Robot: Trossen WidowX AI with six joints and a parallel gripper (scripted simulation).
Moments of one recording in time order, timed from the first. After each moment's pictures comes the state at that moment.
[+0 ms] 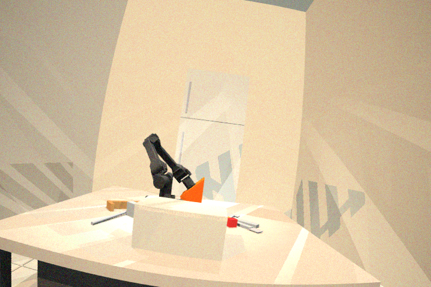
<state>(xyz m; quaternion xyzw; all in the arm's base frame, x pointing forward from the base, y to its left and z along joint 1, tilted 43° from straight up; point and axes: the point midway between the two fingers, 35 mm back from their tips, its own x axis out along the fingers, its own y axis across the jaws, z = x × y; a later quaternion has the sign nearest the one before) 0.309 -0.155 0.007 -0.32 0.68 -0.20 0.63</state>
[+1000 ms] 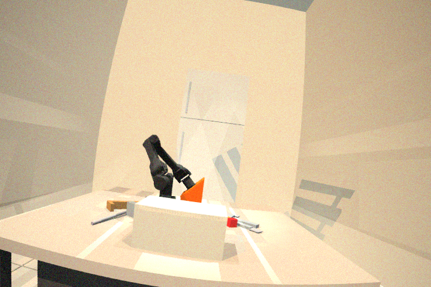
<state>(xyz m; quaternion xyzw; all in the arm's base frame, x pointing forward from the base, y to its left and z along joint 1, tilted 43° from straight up) 0.340 -0.151 0.004 -0.32 0.68 -0.20 0.63</state>
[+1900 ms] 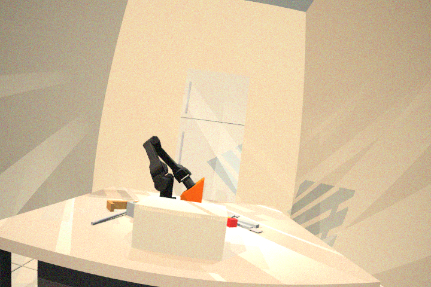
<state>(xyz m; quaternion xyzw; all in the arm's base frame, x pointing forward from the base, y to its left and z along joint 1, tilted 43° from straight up) 0.367 -0.147 0.001 -0.32 0.68 -0.21 0.63</state>
